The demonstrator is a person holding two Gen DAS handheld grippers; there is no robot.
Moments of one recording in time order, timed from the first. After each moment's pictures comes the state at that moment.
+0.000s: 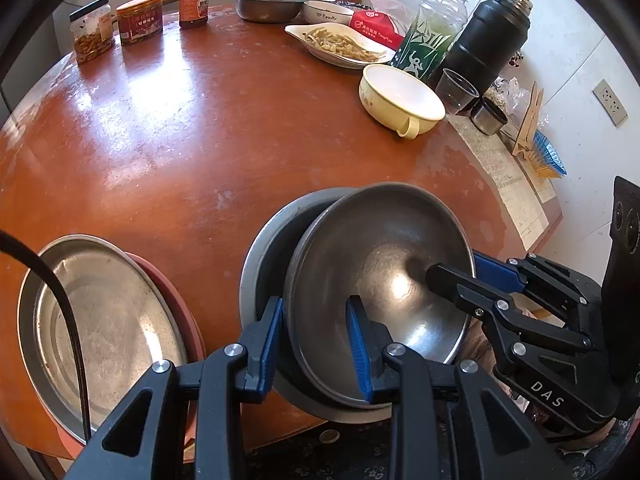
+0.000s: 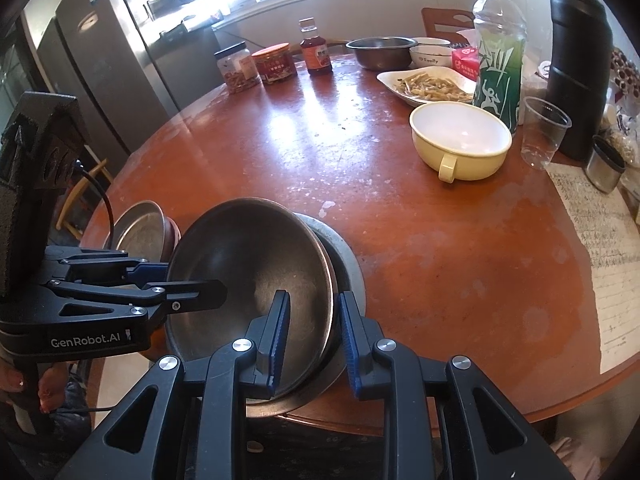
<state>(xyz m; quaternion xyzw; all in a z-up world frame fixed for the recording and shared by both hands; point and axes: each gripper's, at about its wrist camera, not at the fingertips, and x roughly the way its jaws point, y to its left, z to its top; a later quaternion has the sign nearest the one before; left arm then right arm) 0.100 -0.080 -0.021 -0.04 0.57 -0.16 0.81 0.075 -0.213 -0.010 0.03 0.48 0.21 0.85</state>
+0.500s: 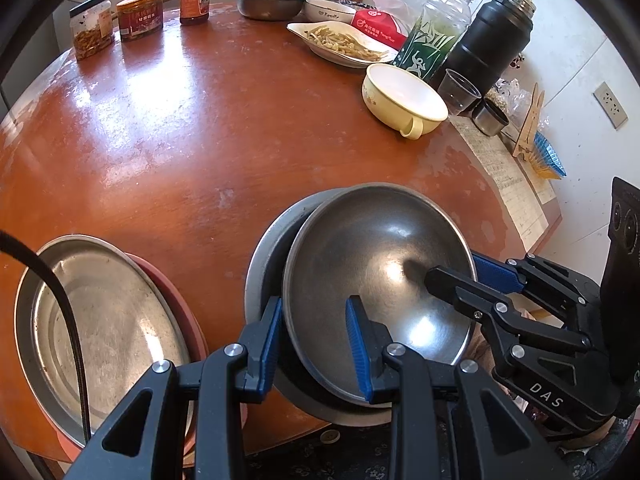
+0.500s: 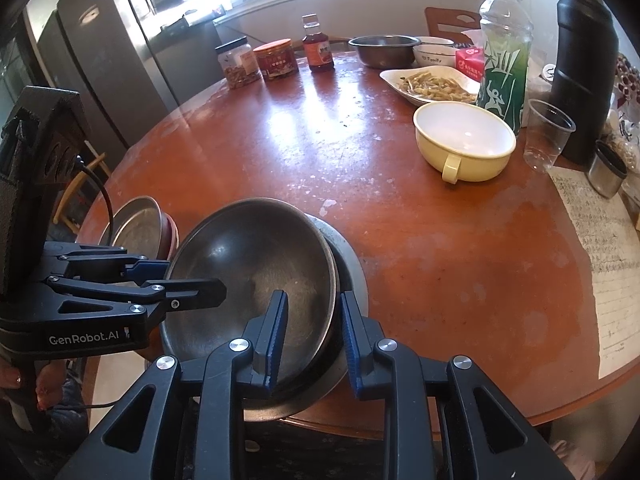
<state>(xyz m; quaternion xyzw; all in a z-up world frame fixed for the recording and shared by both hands) 0.103 -0.077 -0.023 -0.04 0.57 -0.16 0.81 0.079 -0.211 -0.014 0.03 0.49 0.21 0.84</state>
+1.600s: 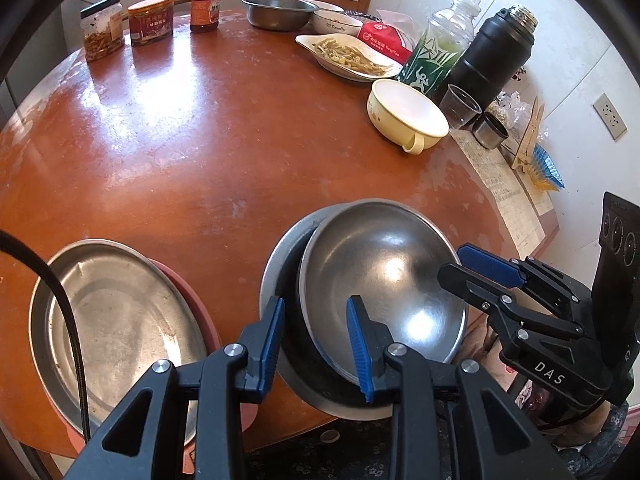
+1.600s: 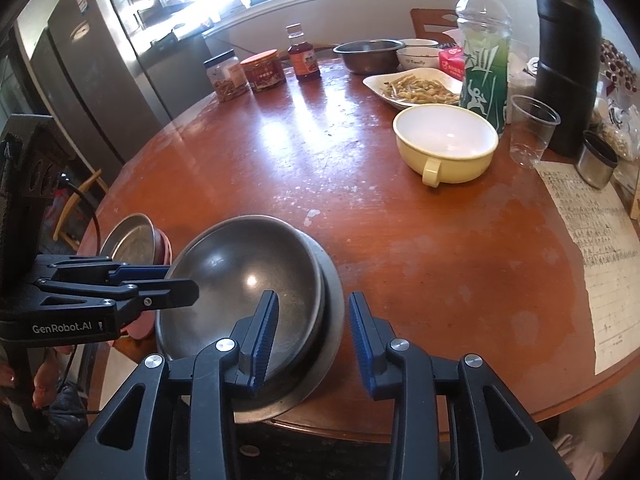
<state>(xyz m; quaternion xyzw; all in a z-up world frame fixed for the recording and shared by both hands) 0.100 -0.069 -0.011 -0.05 0.56 -0.15 0.81 0.079 -0.227 -0.010 0.05 0.48 0.20 0.85</state>
